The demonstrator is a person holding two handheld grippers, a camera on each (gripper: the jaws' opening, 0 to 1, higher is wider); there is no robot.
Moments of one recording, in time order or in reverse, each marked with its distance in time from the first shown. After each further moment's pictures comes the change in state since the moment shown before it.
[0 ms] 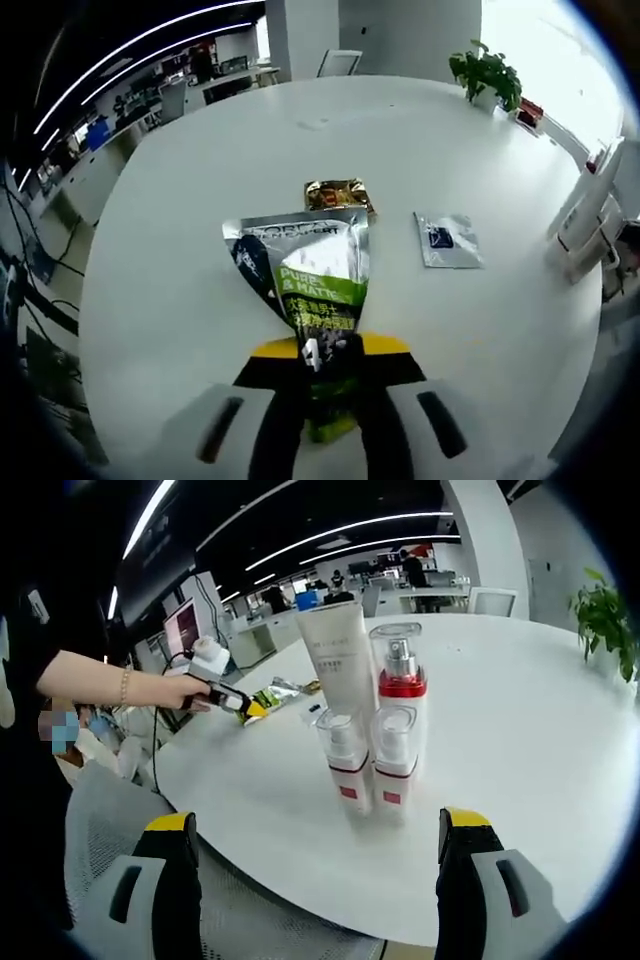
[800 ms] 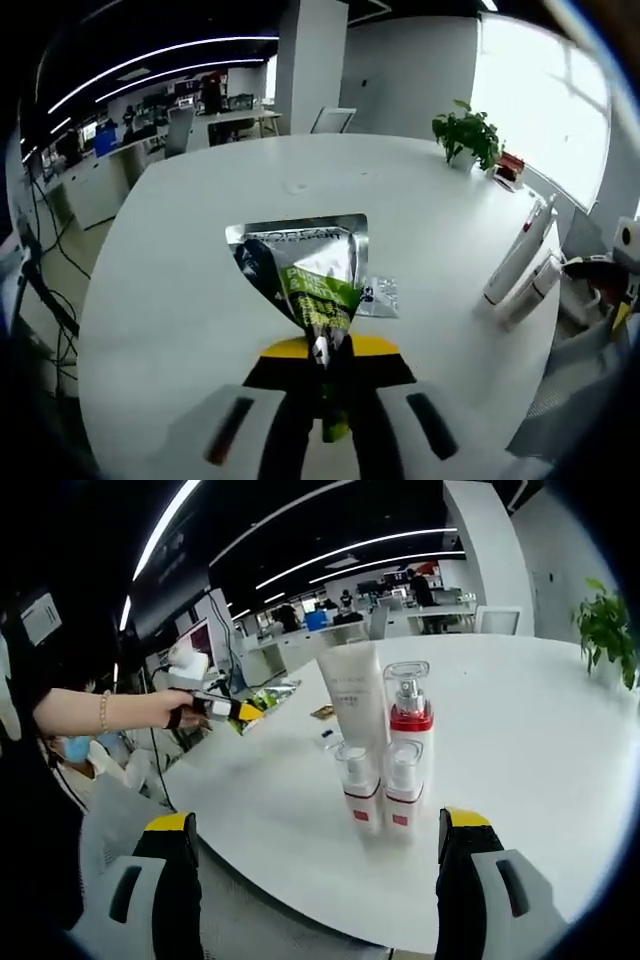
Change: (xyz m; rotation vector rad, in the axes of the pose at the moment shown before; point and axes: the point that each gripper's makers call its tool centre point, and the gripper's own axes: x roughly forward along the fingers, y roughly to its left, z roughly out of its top) left arm -0.075 -0.050 0.036 -0.100 -0.234 -0.073; right arm -0.013 0.010 0.024 -0.017 -0.101 0.035
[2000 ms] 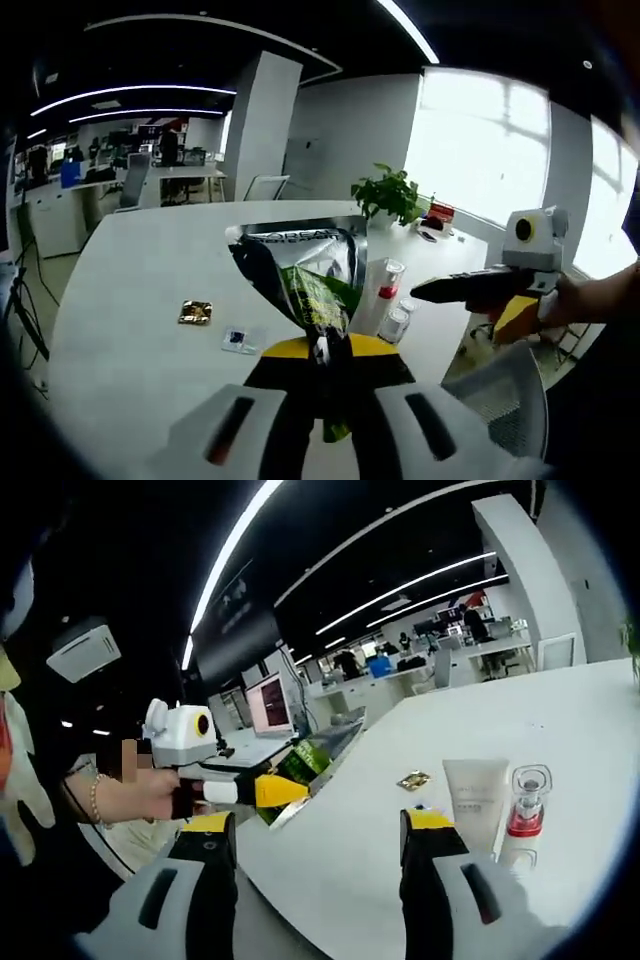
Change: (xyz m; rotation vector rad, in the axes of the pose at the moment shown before) left arm -0.097 -0.160 0.046 -0.014 -0.275 -0.219; right arm 0.024 0.098 0.097 0.019 -0.225 0.304
